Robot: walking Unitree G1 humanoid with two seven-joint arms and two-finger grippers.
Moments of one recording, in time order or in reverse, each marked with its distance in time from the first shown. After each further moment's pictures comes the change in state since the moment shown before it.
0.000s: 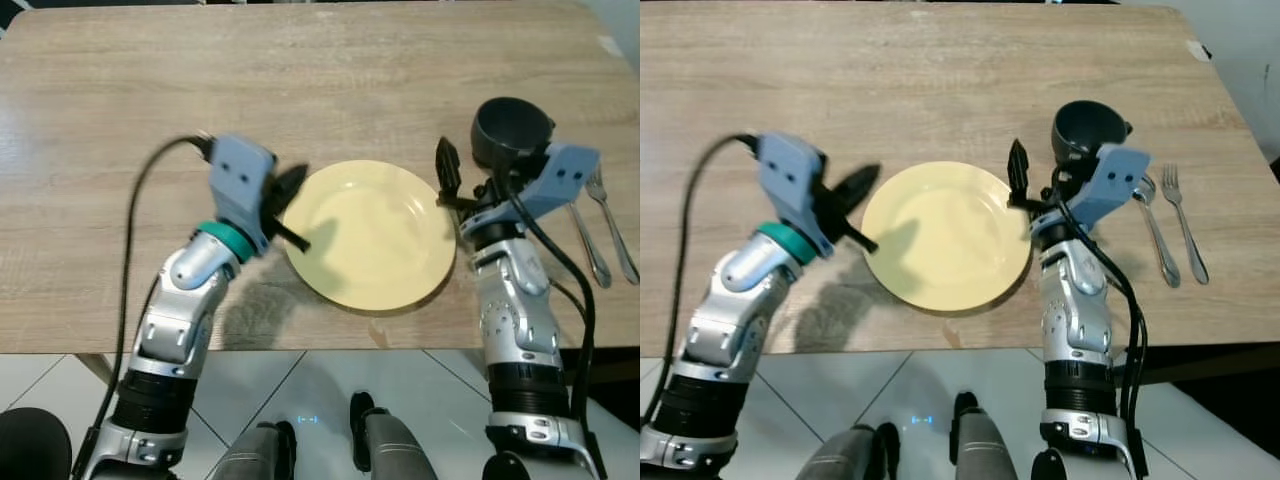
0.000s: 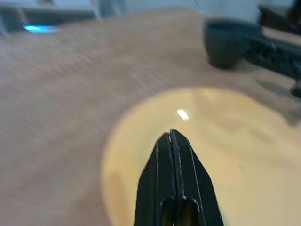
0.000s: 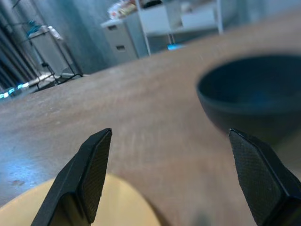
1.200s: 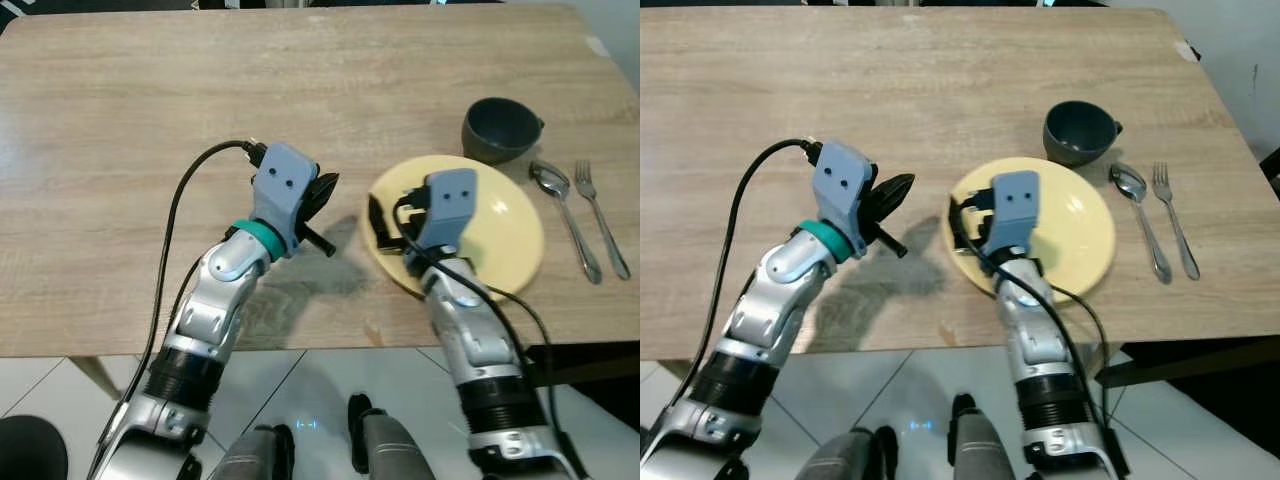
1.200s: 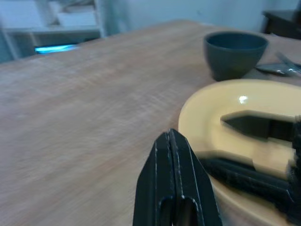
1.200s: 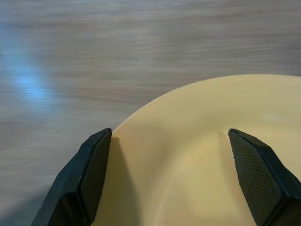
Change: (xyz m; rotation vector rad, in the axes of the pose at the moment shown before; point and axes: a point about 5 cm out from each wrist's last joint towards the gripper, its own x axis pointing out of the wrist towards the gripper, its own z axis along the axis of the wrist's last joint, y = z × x) left arm 0.013 0.007 0.012 0.089 -0.087 0.143; right arm -0.010 0.074 -0.059 -0.229 0.306 0.290
